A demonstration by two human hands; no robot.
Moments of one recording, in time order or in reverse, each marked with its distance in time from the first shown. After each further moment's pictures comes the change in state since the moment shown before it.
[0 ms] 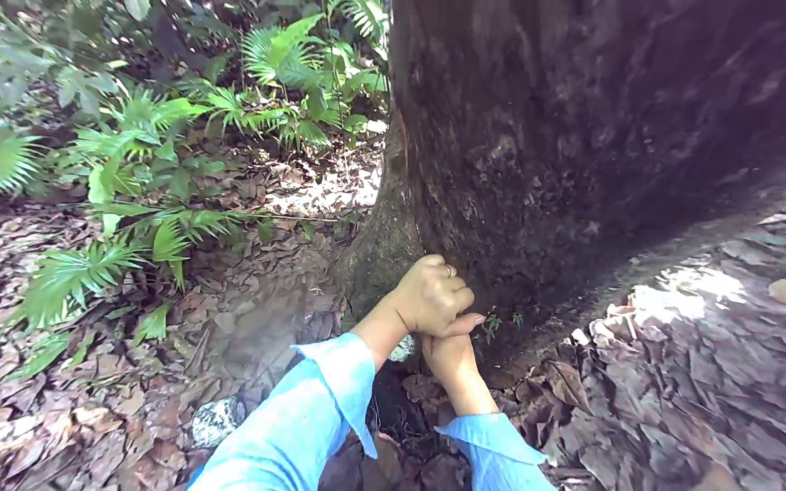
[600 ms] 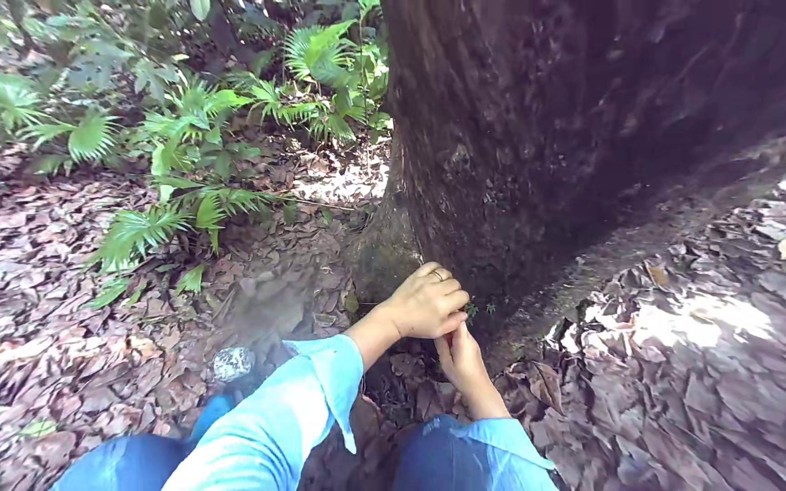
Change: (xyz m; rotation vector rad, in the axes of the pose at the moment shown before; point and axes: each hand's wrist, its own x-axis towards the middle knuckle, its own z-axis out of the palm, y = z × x) left_hand 0.023 0.065 -0.012 -0.060 -0.325 -0.305; right_hand -0.039 0.066 -0.049 0.282 -0.034 -0.243
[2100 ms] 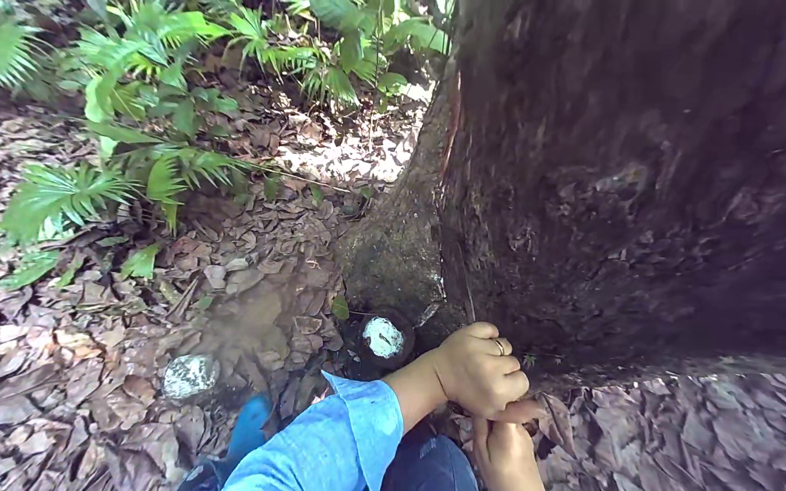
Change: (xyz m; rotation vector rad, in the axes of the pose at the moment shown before) left_hand 0.010 -0.018 0.075 -0.044 0.574 0.136; right_hand -0.008 -0.023 -0.013 -0.415 -0.091 0.169
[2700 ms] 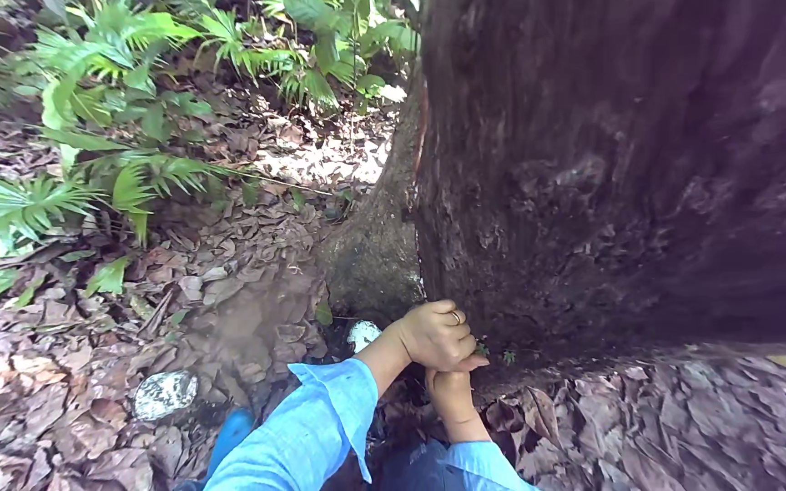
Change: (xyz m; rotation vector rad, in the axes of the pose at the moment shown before) left_hand -0.022 -0.042 0.013 0.172 -0.123 0.159; right_hand 0.035 0.050 0.103 0.057 0.277 -0.101
